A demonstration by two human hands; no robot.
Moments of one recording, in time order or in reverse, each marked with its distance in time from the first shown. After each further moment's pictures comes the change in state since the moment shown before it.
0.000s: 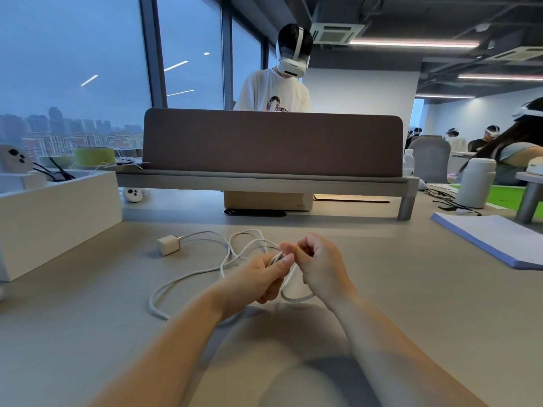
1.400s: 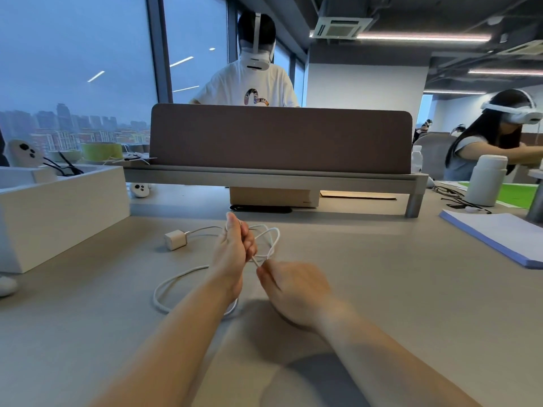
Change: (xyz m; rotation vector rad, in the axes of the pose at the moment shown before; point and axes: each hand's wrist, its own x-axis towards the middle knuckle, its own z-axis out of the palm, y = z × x) left_hand 0.017 -0.009 -0.022 -0.553 0.642 0.177; right_hand -0.020 -0.020 0.029 -0.761 -0.394 -0.244
